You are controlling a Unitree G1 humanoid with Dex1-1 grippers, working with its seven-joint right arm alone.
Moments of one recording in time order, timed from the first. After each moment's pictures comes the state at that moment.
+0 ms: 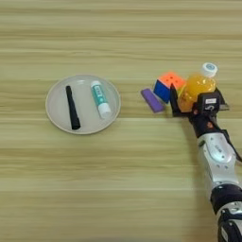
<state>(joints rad) -0.31 -0.20 -0.17 0.83 0.08 -0.71 0.16</state>
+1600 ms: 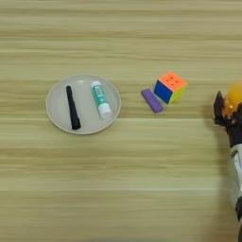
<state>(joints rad) -0.26 -0.30 -0.29 0.92 0.10 -0.73 0.10</state>
